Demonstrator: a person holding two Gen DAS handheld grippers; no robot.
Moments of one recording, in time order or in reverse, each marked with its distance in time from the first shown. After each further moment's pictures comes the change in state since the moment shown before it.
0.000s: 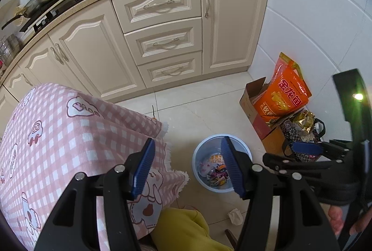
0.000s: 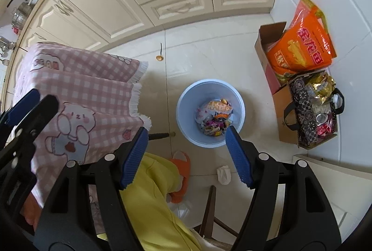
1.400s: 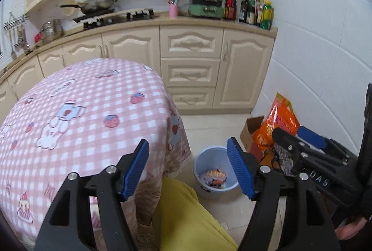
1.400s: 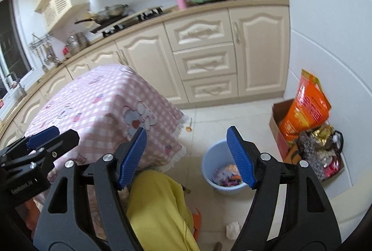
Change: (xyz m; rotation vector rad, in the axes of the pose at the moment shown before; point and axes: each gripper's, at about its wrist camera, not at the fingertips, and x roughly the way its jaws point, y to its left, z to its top) left arm -0.158 0.019 -0.194 -0.219 -0.350 0.051; right arm -0.104 0.035 -0.183 -0.195 -0.655 0.144
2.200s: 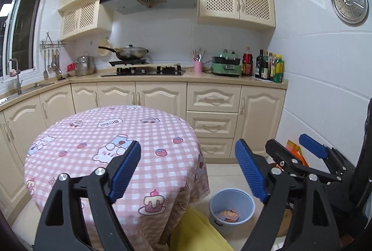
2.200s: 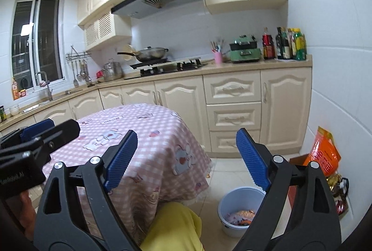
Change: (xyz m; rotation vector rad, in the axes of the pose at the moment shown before) left arm -0.127 0.011 -0.022 -0.052 -0.339 0.142; right arm -0.087 0.063 -0.002 -0.167 -0.318 0.141
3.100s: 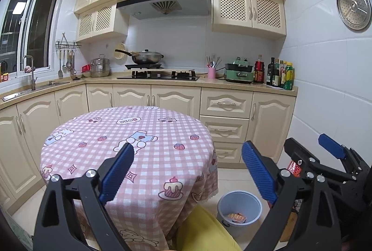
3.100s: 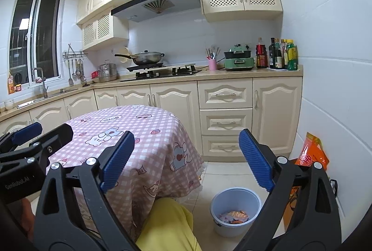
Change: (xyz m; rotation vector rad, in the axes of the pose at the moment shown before) left arm -0.036 0.019 -0.017 -0.039 -0.035 0.071; right arm -0.034 0.014 -0.009 -0.035 -0.029 -0.061
